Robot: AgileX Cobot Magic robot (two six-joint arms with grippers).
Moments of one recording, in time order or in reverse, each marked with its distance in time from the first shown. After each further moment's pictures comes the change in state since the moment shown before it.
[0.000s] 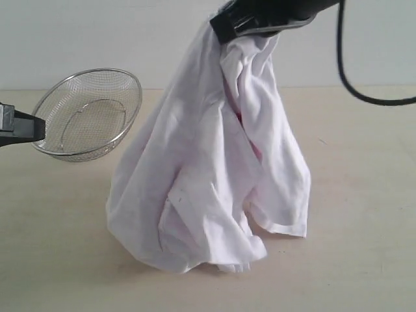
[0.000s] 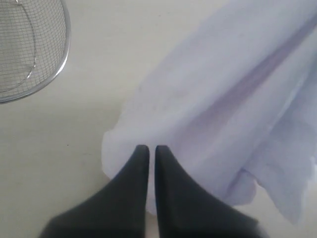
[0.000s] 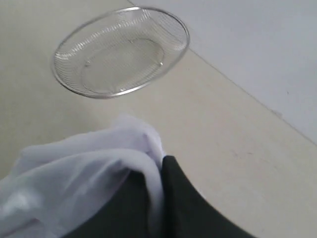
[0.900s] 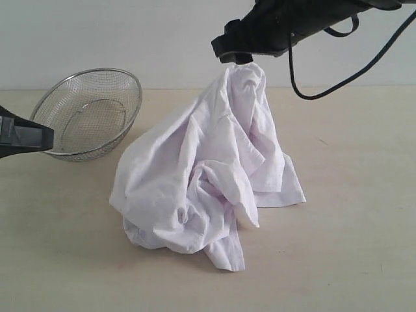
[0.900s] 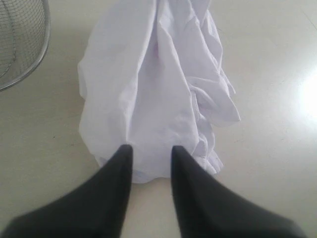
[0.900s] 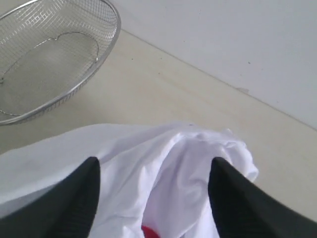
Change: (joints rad) left arm 0.000 0.000 0.000 -0.018 0.059 0.052; right arm -0.123 0.300 -0.104 0.063 -0.176 0.038
